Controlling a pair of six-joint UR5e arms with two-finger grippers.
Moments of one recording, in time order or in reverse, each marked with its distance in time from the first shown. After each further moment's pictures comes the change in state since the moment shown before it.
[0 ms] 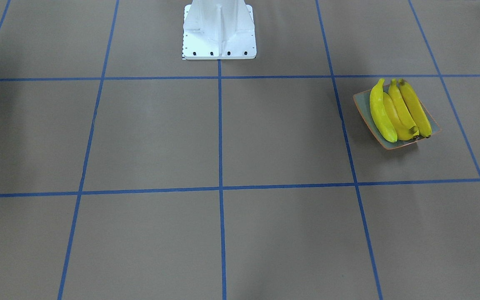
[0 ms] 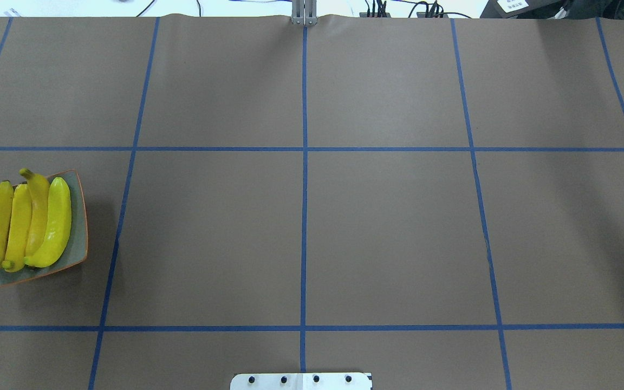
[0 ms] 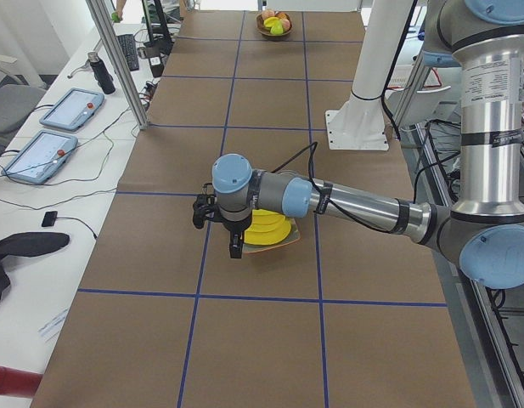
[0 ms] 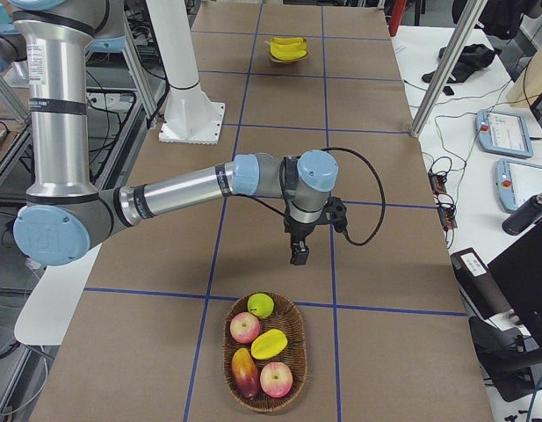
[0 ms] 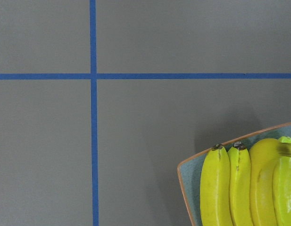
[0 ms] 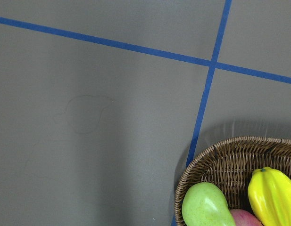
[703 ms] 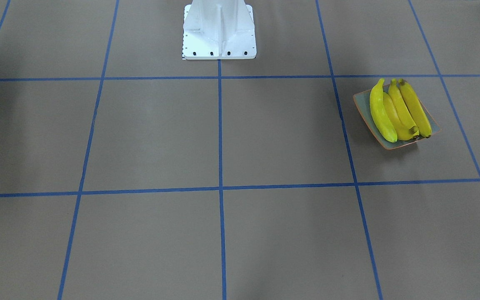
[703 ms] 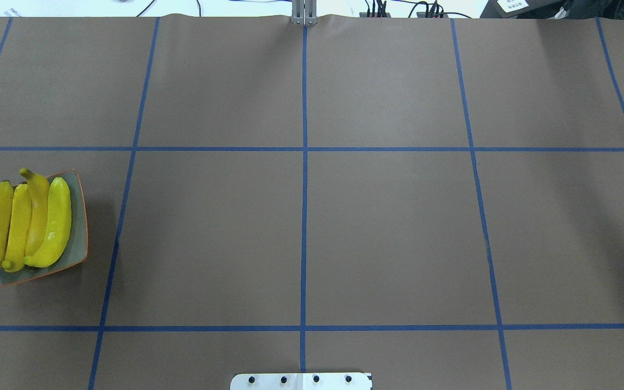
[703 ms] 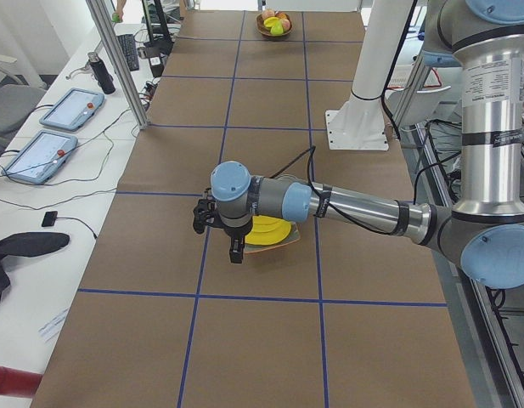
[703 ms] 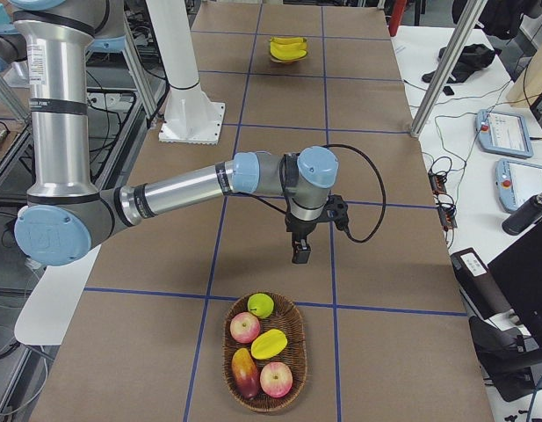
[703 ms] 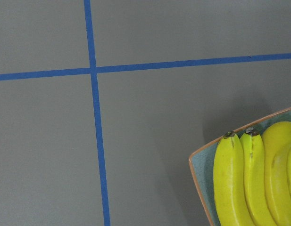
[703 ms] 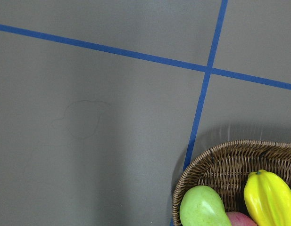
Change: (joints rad) left arm -0.005 0.004 0.036 0.017 -0.009 0.032; right arm 0.000 0.008 0.005 0.009 -0.015 0.019
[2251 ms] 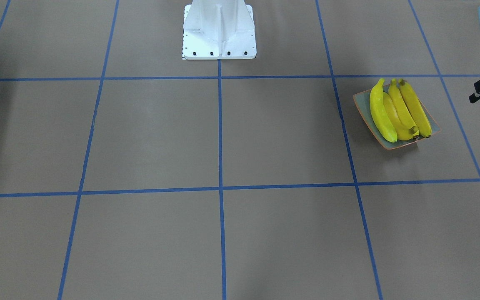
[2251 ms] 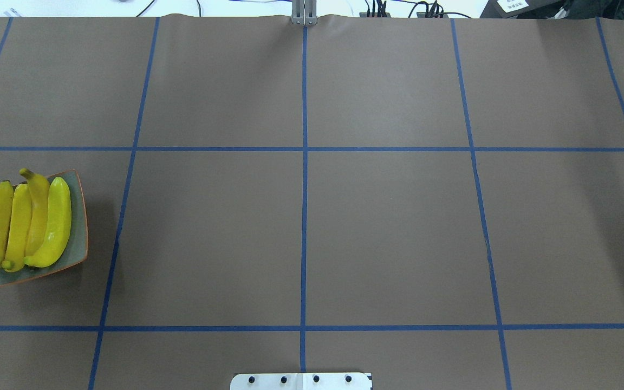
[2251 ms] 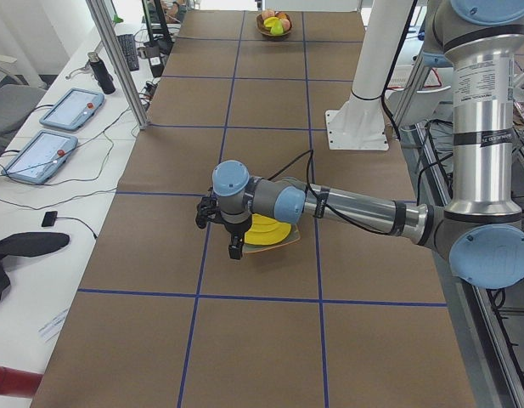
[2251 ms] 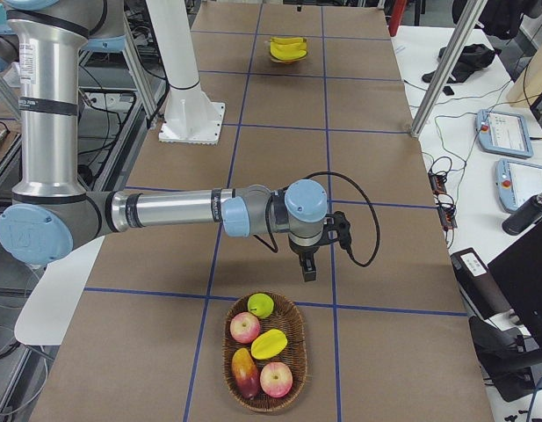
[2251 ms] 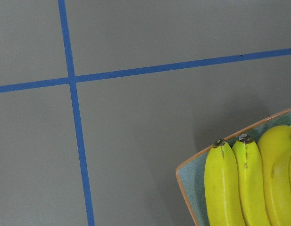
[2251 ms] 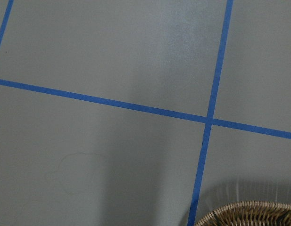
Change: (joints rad) left arm 0.102 -0.008 0.037 -0.086 0.048 -0.046; right arm 0.046 -0.056 -0.135 0.371 0.109 0.088
